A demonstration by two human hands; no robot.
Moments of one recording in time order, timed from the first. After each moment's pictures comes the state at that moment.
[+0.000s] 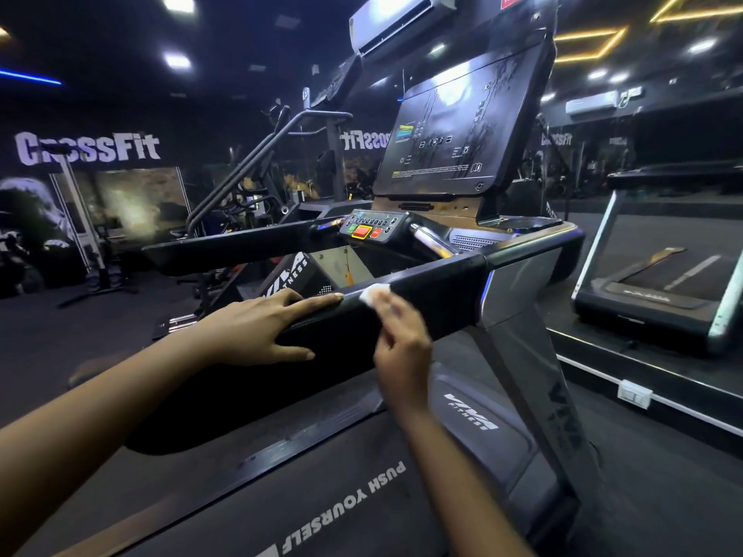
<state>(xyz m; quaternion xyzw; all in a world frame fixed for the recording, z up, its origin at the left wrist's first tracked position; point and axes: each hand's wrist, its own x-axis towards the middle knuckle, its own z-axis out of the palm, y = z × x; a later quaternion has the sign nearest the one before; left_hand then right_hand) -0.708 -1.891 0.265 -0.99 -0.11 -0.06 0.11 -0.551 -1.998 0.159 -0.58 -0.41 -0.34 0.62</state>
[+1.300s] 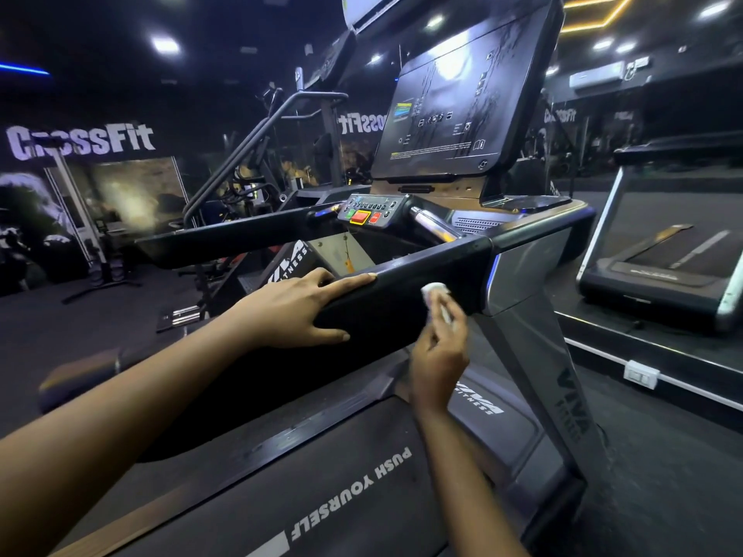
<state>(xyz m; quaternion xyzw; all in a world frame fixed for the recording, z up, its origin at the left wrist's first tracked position) -0.659 -1.892 0.259 -0.98 -0.09 -0.09 0.15 -0.518 -1.989 0.125 -0.57 -0.22 -0.38 0.70</state>
